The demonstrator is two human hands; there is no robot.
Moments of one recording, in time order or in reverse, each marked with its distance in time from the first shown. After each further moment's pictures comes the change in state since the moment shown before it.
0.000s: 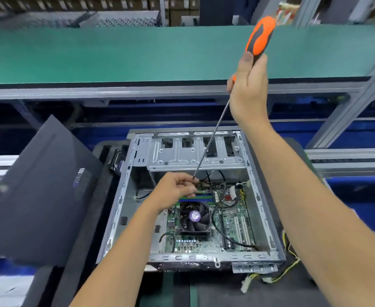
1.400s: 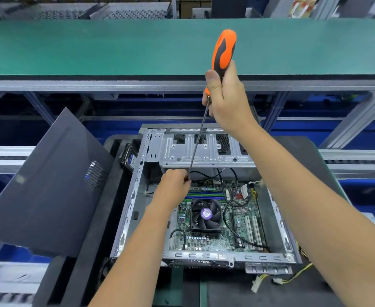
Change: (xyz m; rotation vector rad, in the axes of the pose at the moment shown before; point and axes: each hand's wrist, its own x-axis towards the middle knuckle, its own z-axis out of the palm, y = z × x) left_hand 0.001 -0.011 -0.013 0.840 0.325 0.047; right_hand -0.028 -0.004 0.041 0.014 -0.428 -0.064
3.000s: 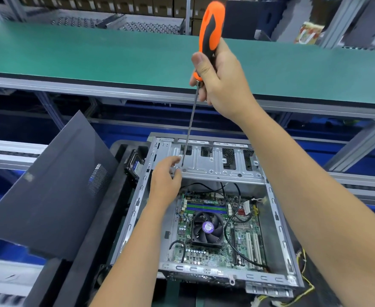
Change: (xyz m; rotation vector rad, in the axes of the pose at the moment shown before) left_hand 0.011 -0.013 -0.023 -0.458 0.367 -0.026; right_hand 0.044 -0.053 0.012 0.076 -0.180 -0.144
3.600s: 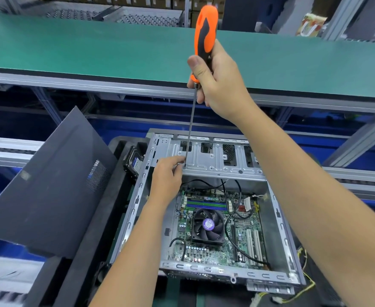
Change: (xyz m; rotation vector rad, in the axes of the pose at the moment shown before) left_hand 0.004 -0.002 0.004 0.076 -0.013 0.053; right_hand -0.003 0.011 0.006 -0.034 -0.016 0.045
